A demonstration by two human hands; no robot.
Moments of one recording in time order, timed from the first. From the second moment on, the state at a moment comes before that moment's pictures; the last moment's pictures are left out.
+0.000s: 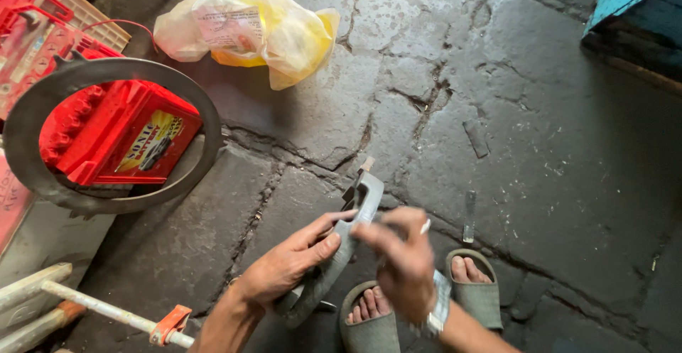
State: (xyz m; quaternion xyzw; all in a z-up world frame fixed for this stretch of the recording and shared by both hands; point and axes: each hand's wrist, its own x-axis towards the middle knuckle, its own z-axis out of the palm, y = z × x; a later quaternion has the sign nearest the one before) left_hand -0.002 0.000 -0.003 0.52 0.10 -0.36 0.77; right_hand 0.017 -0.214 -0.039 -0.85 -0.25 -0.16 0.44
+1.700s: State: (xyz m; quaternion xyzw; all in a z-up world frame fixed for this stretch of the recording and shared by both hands) left_hand -0.004 -0.002 -0.004 0.52 0.09 -0.33 0.79; right_hand 0.035 -0.220 -0.023 -0.86 -0.22 -0.12 0.45
